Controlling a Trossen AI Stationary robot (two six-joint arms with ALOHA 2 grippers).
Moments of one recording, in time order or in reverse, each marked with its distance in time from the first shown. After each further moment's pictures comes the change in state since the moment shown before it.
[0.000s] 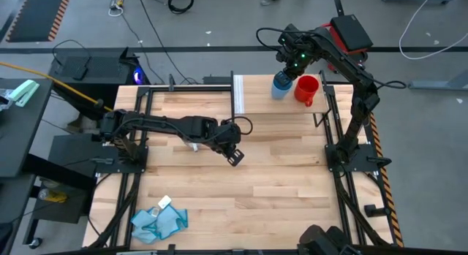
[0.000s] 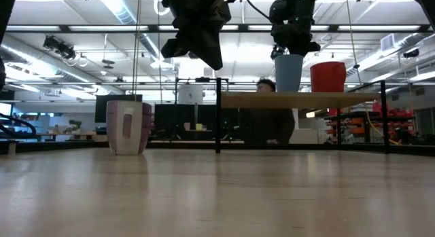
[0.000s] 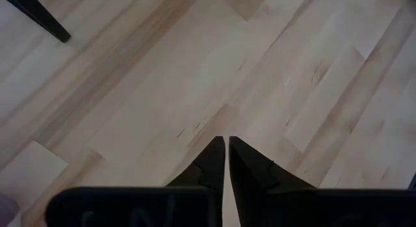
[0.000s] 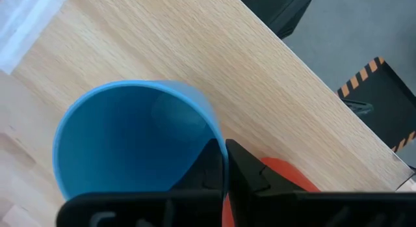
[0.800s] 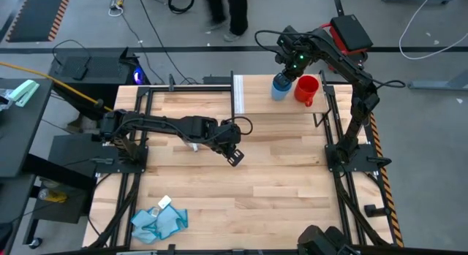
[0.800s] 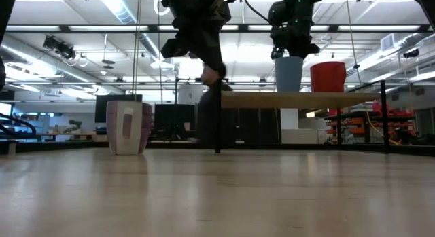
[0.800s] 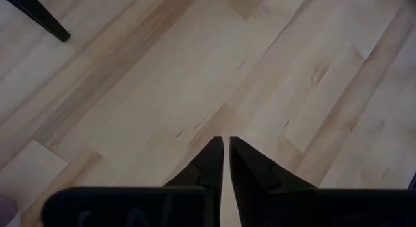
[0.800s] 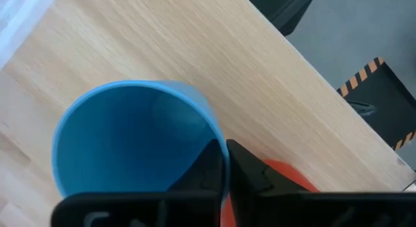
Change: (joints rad) left arm 0.000 0.000 0.000 -0.001 0.000 0.000; right arm 0.005 0.001 -0.026 0.015 0.003 -0.011
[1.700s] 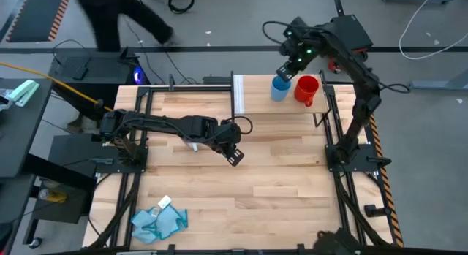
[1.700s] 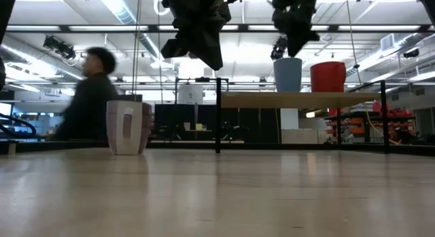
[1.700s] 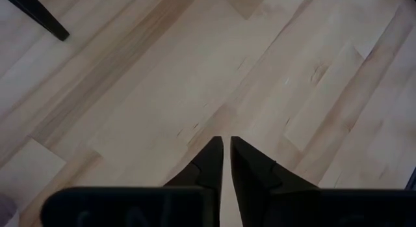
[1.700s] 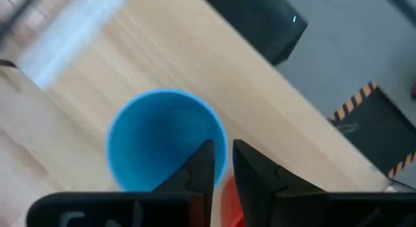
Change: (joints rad) left arm 0.006 0.000 0.000 0.000 0.008 -0.002; right arm 0.000 -0.021 0.132 -0.029 -0.006 -0.001
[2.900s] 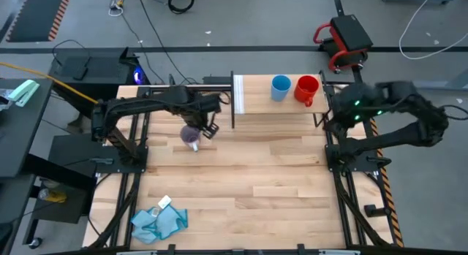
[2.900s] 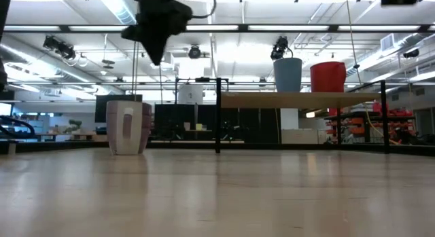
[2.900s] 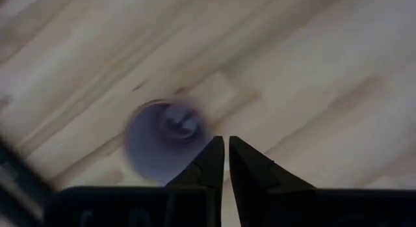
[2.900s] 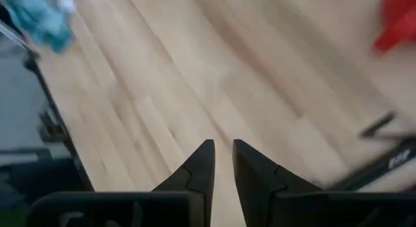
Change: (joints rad) left arm 0.230 -0.108 0.107 -0.580 -0.044 0.065; right arm 0.630 -0.875 -0.685 0.008 -0.025 0.530
